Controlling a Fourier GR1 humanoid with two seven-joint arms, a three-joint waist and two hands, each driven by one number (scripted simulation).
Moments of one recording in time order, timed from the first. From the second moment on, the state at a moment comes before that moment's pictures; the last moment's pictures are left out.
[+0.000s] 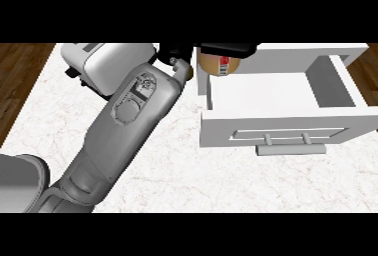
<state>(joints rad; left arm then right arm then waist) -1.12 0.00 -0.18 -1.04 0.08 0.47 0.26 0.30 -0.02 -0.28 -2.20 -0.13 0.21 0.10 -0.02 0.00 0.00</state>
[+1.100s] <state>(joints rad) -1.48 0.00 -0.36 -0.54 0.35 0.57 0.14 0.23 -0.04 -0.27 -2.18 -0.11 0.21 0.13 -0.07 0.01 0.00</state>
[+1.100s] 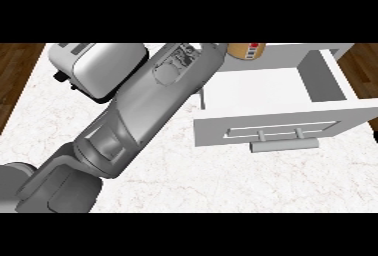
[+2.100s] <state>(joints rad) -1.47 0.00 -0.57 -0.39 0.47 0.65 0.00 0.11 -0.06 -0.25 -2.11 -0.09 0.19 0.13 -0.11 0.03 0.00</state>
